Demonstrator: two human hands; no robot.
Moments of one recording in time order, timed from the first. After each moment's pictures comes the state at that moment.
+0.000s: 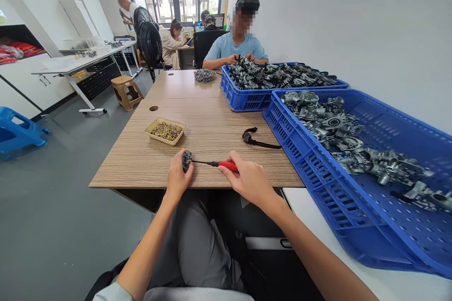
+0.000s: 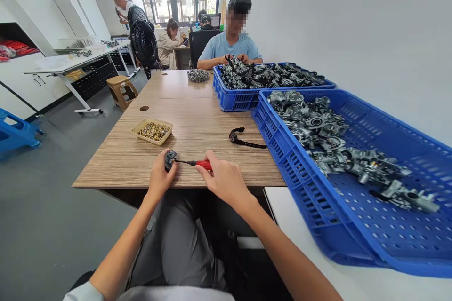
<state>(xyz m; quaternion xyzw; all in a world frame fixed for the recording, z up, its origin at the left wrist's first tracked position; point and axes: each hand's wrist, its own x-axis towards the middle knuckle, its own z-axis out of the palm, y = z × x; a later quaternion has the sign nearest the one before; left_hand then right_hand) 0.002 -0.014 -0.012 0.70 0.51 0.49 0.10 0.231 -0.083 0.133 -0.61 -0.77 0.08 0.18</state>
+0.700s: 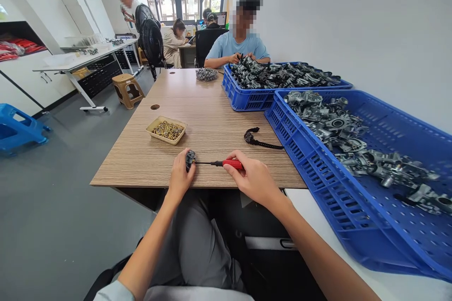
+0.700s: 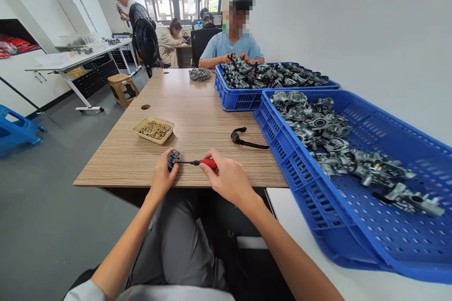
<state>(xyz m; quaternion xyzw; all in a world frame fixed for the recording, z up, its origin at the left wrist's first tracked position) 0.003 -0.013 -0.014 0.72 0.49 0.48 0.10 0.236 -0.081 0.139 -0.58 -0.76 0.15 0.25</state>
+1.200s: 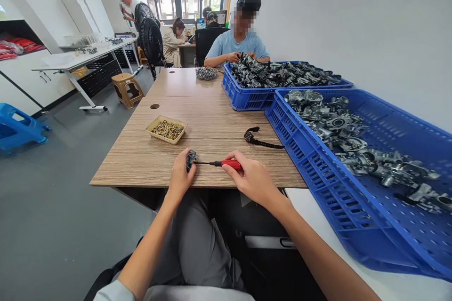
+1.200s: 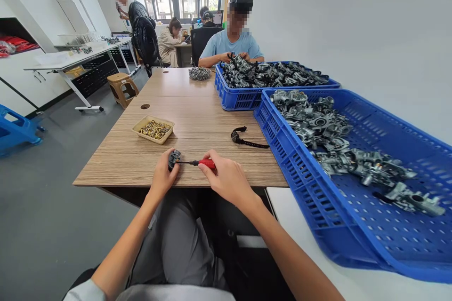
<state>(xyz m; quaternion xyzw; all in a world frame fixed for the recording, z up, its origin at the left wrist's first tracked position) 0.003 -0.014 -0.015 0.72 0.49 0.48 0.11 0.233 -0.080 0.136 -0.57 -0.76 0.16 0.25</state>
